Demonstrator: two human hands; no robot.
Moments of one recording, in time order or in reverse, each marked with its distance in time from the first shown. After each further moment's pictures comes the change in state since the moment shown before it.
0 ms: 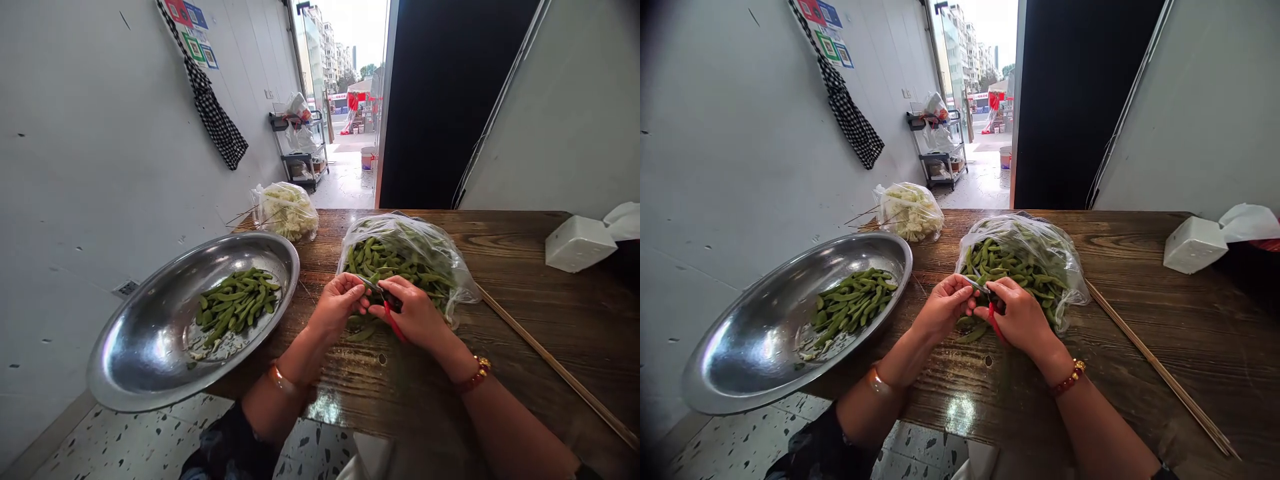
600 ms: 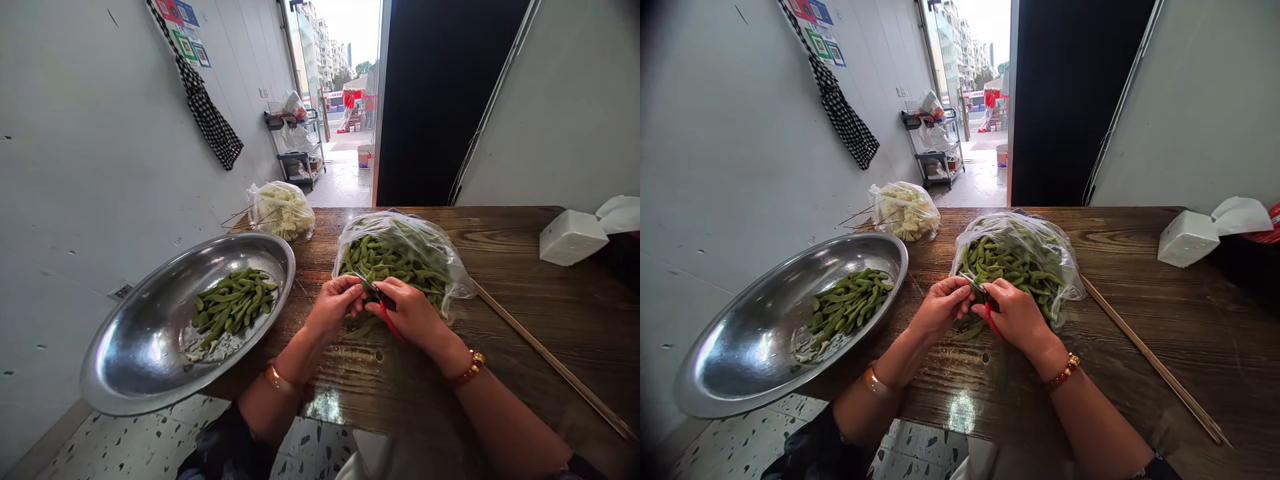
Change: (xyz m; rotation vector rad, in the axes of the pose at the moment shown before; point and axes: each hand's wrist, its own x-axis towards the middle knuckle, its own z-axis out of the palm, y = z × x) left_hand -0.001 -0.003 0.000 0.106 0.021 -0.015; right_hand -0.002 -0.001 -0.003 -0.105 -0.089 -0.028
